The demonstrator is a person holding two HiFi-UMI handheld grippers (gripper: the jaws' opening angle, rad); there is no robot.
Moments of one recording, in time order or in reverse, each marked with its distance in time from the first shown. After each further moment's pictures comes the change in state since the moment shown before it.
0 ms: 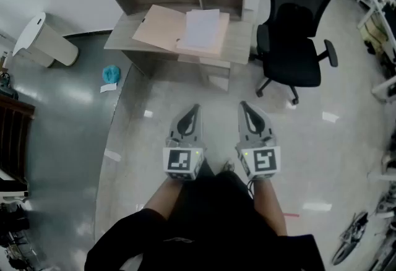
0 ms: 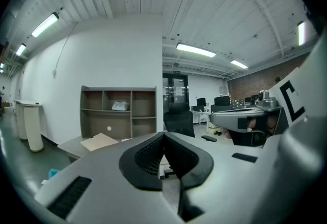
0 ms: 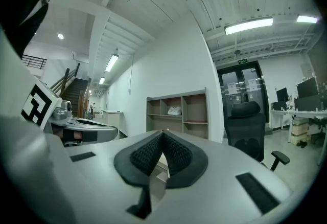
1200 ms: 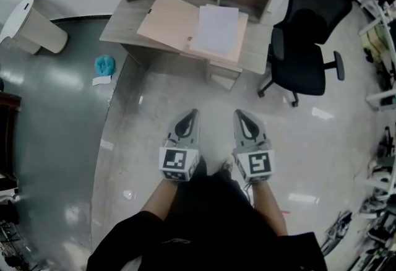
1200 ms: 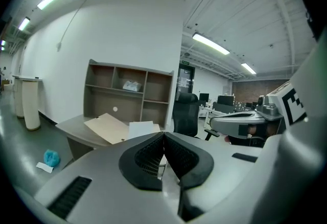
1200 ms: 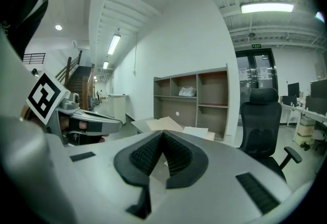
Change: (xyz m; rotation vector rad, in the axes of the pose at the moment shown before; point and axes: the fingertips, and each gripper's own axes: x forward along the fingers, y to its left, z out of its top) left arm 0.054 0.137 -0.048 -0.120 0.129 -0.050; right arm 0.136 0.063 -0.049 -0.044 0.204 0.063
